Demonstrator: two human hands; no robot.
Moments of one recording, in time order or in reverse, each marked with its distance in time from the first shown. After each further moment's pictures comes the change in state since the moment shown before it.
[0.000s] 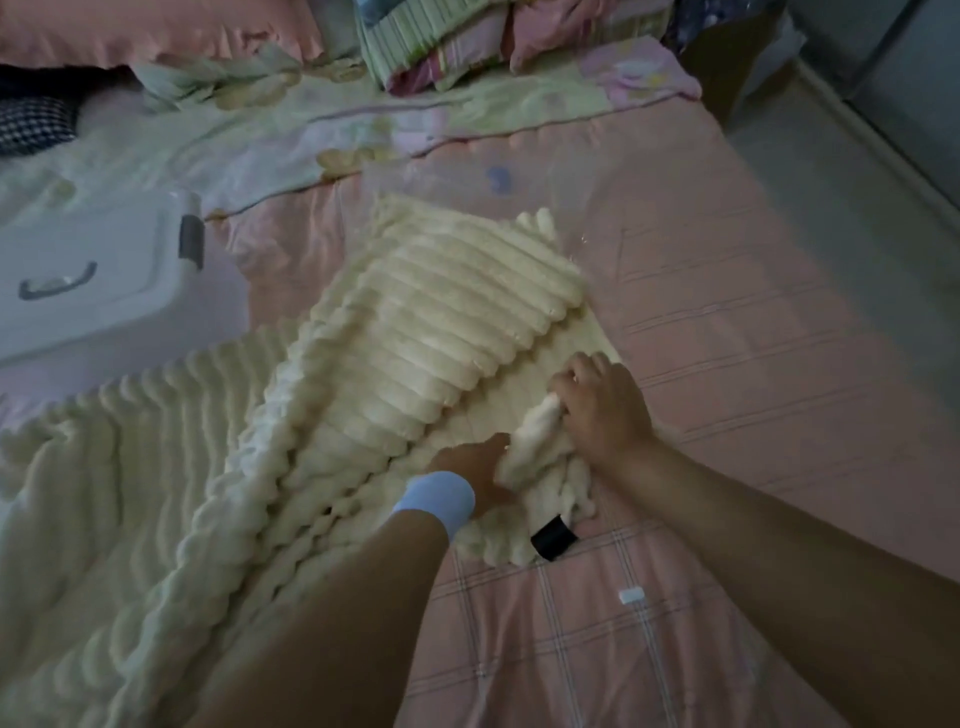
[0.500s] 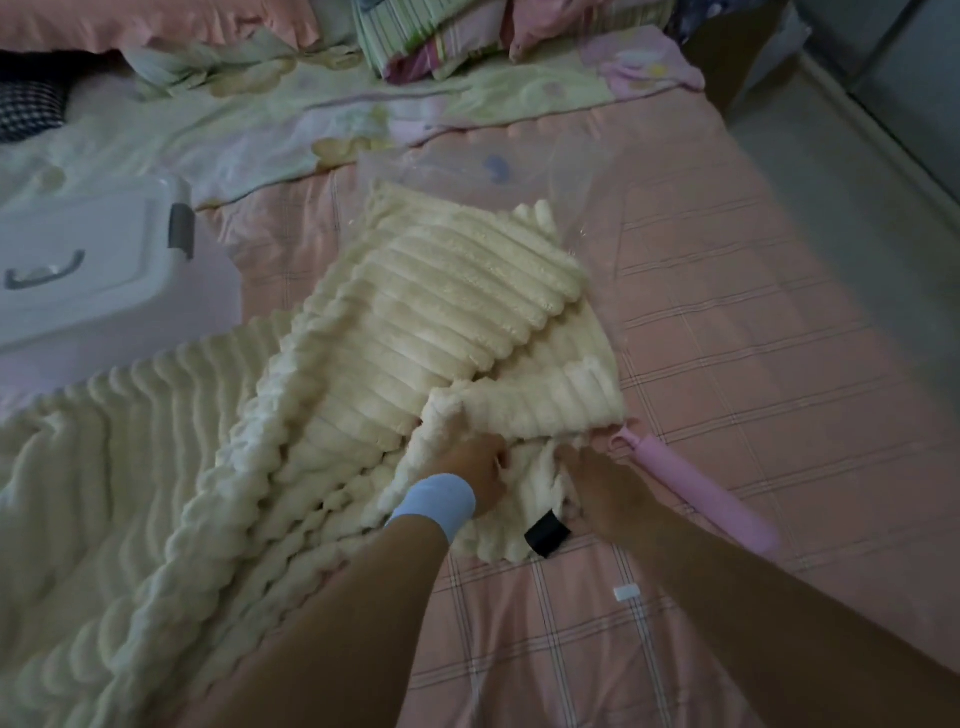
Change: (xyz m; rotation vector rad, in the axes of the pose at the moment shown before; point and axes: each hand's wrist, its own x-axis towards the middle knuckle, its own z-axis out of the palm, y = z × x) left_hand 0.000 0.007 0.013 -0.262 0.110 -0.008; right_hand -0.078 -0.002 0.044 0.316 -0.614 0.139
